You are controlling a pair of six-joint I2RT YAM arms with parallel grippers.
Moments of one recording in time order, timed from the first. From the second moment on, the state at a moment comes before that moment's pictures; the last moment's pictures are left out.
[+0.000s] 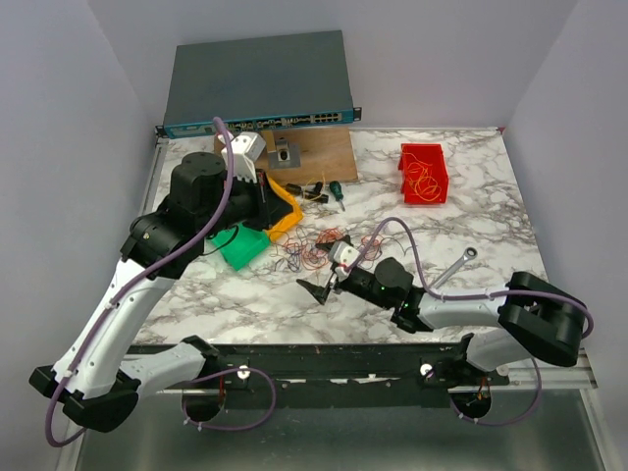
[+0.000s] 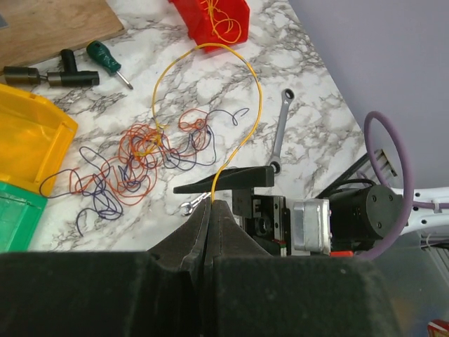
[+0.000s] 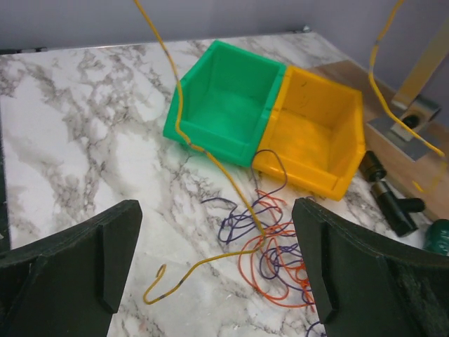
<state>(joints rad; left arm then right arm) -0.56 1.05 1.43 -0.76 0.24 -0.42 1.04 1.40 0.47 0.92 -0.07 -0.19</state>
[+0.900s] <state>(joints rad) -0.77 1.11 1.62 -1.02 0.24 -0.32 1.10 1.47 0.43 1.30 0.23 -0.55</state>
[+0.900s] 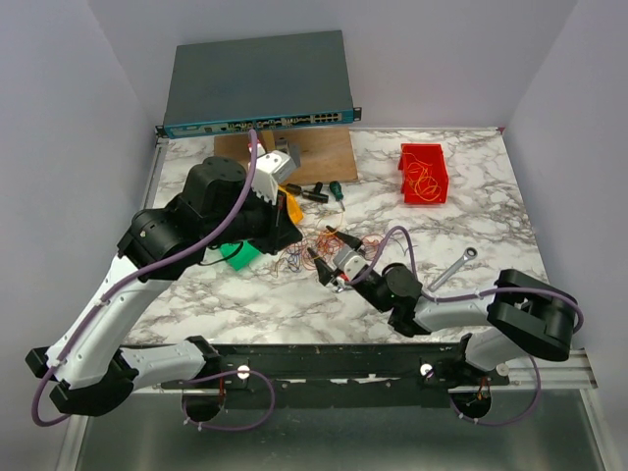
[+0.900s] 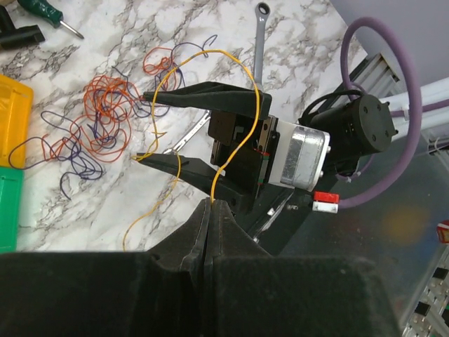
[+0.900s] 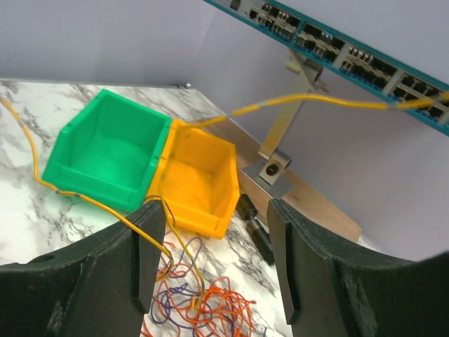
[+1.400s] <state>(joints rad) -0.77 1.12 1.64 -1.04 0.26 -0.30 1.10 1.44 0.52 1.10 0.06 -0.49</state>
